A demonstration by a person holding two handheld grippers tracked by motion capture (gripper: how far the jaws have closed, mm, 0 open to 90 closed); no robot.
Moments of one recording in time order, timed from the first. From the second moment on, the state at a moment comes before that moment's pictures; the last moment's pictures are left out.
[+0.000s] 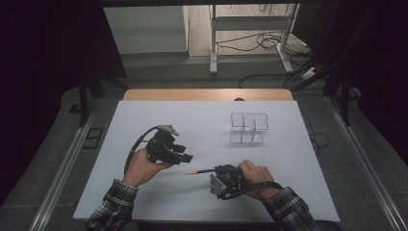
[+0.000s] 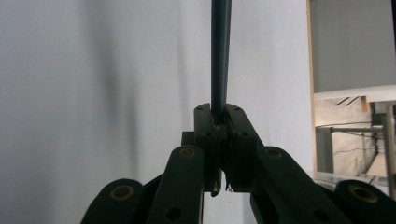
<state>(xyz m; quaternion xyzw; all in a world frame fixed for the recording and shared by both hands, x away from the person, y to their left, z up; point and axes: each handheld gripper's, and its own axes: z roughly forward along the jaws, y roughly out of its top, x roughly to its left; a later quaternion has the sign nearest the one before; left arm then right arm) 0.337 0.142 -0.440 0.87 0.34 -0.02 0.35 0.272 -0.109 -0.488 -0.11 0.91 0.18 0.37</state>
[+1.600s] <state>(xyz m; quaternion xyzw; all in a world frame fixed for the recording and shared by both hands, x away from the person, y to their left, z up) 0.322 0.136 -0.450 0.84 0.33 -0.03 0.43 0.305 -0.147 -0.468 0.19 0.89 0.38 0.15</state>
